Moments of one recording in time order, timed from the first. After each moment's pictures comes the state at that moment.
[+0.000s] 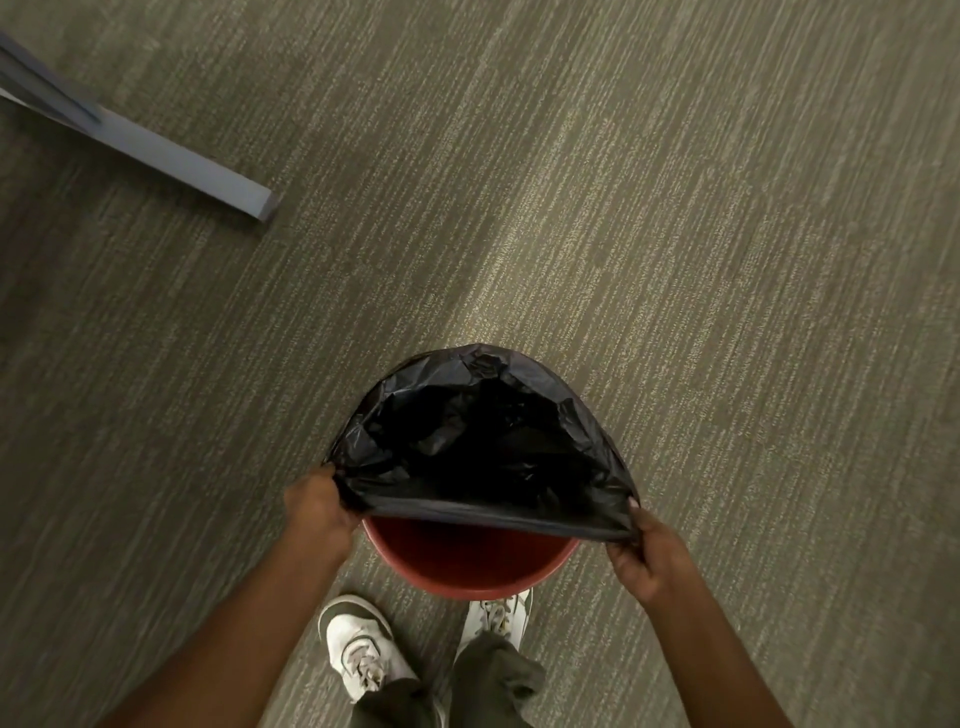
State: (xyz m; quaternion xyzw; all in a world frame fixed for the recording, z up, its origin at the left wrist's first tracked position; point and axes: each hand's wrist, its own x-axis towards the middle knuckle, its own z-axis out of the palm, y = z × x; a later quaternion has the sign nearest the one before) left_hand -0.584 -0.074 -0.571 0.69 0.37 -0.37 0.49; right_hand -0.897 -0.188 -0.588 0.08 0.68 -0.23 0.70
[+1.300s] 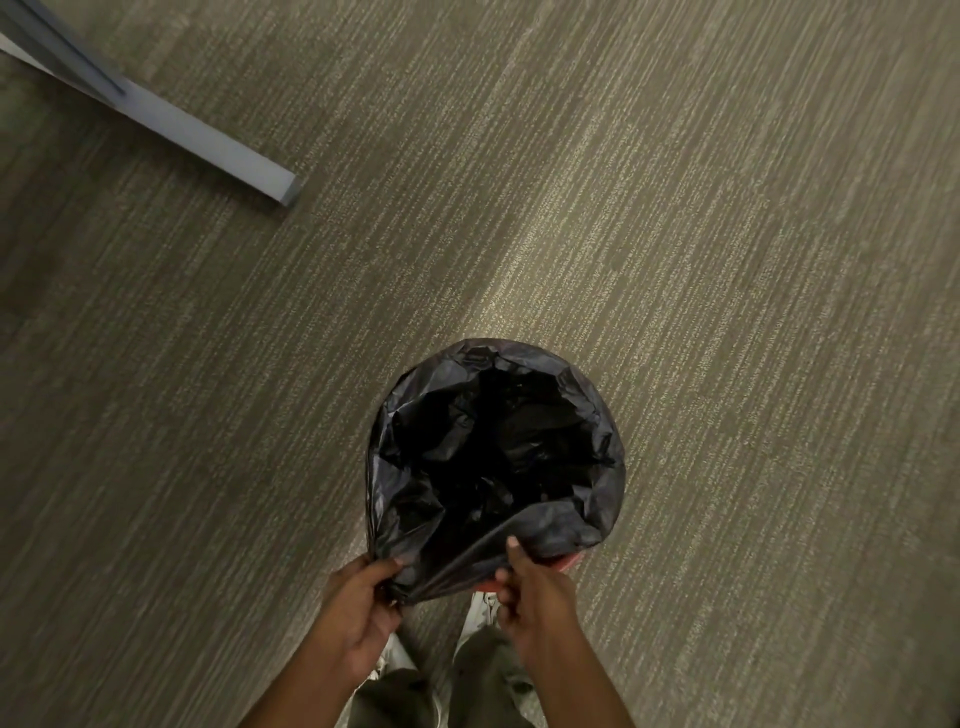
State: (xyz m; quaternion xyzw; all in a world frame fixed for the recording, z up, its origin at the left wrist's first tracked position) left_hand -0.646 0.030 -0.569 0.60 0.33 -0.57 0.46; right_hand -0.800 -0.077 -0.567 -0.01 0.76 -0.04 0.65
